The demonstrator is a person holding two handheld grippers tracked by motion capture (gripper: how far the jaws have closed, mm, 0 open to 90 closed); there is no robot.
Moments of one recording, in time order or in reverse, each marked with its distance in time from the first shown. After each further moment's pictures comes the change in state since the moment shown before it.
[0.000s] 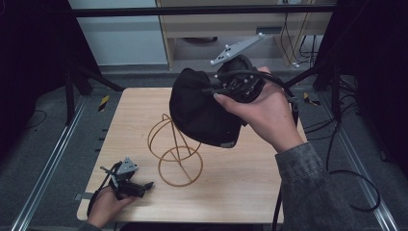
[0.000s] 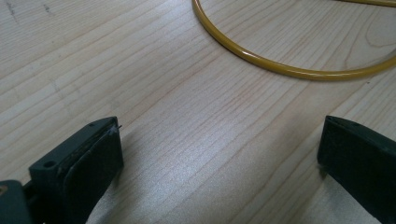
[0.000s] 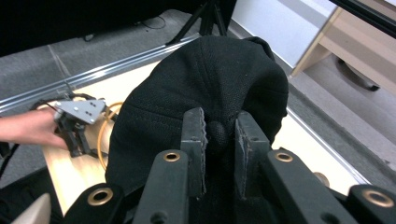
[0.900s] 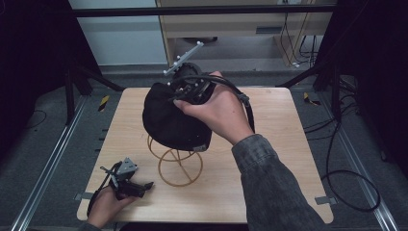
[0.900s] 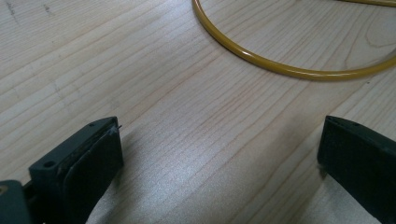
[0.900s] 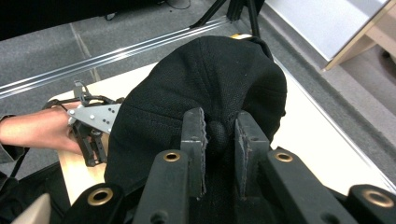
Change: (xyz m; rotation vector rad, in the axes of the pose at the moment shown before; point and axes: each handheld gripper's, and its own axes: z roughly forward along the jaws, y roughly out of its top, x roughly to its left) left arm 0.000 0.000 0.000 -0.002 0.002 0.000; right arm 0.029 0.029 0.081 0.093 0.092 -0.045
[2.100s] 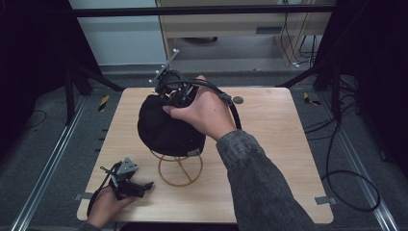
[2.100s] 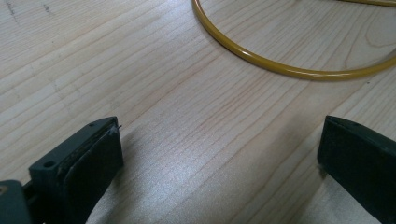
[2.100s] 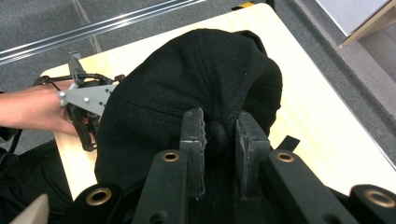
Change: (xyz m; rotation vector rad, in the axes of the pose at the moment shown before) left arm 0.000 0.000 0.000 0.004 -0.002 0.001; right arm 0.007 0.009 0.038 0.143 0.018 -0.030
